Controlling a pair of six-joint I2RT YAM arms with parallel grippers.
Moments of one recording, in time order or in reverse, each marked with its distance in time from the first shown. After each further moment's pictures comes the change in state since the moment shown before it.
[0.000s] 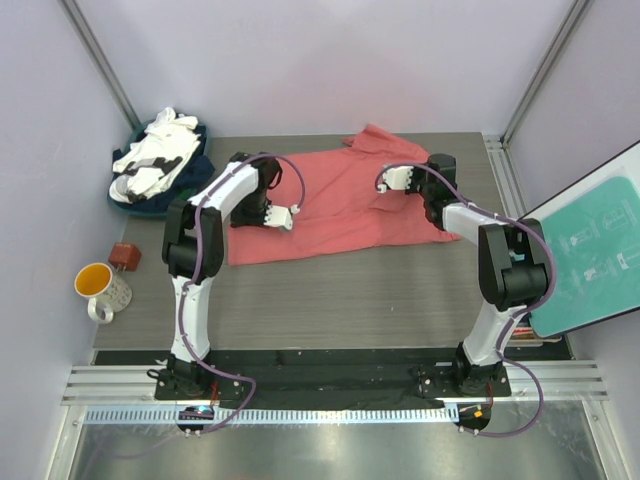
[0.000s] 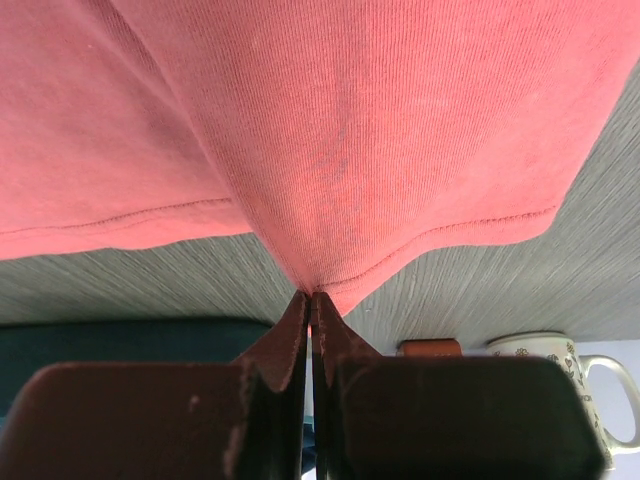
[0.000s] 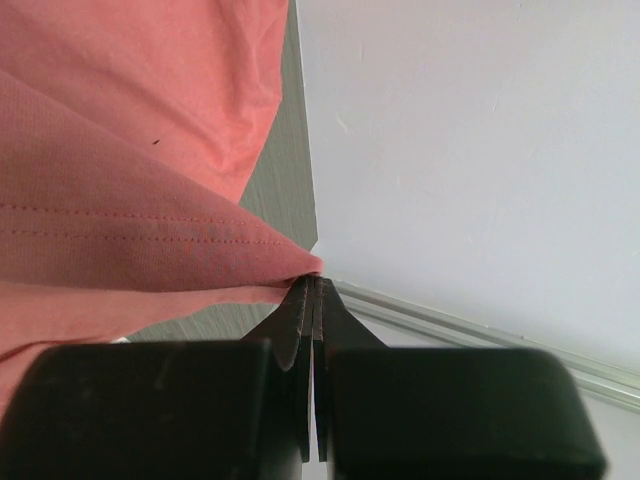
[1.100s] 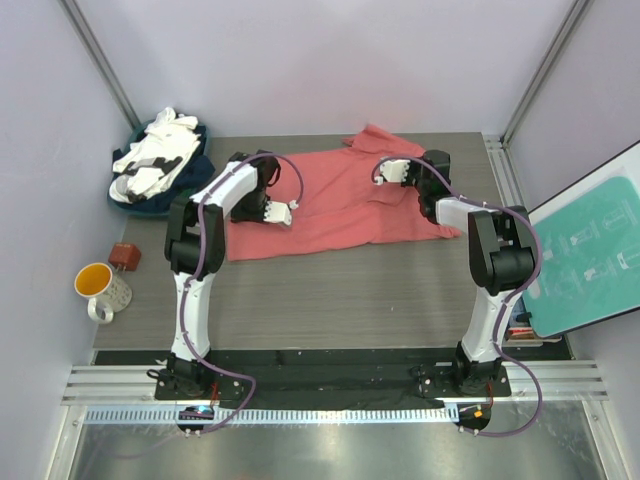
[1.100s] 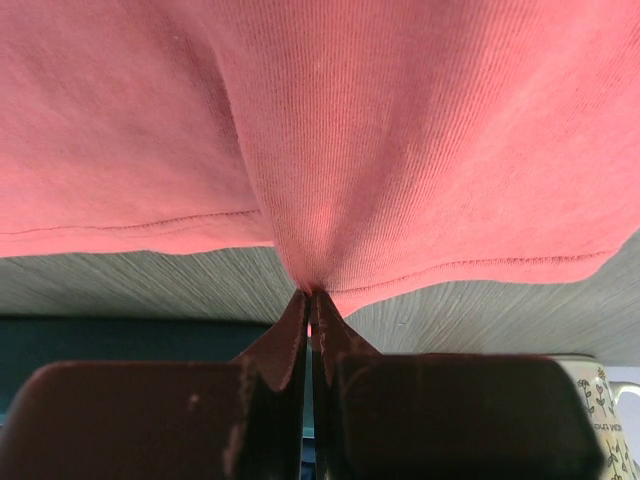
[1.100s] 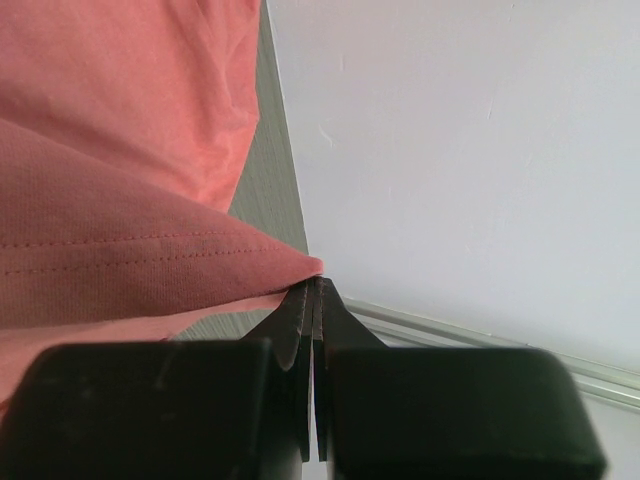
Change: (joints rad) left arm 0.021 0.051 0.031 0.075 -0.022 0.000; right arm 0.000 0.143 0.095 0.108 0.023 0.022
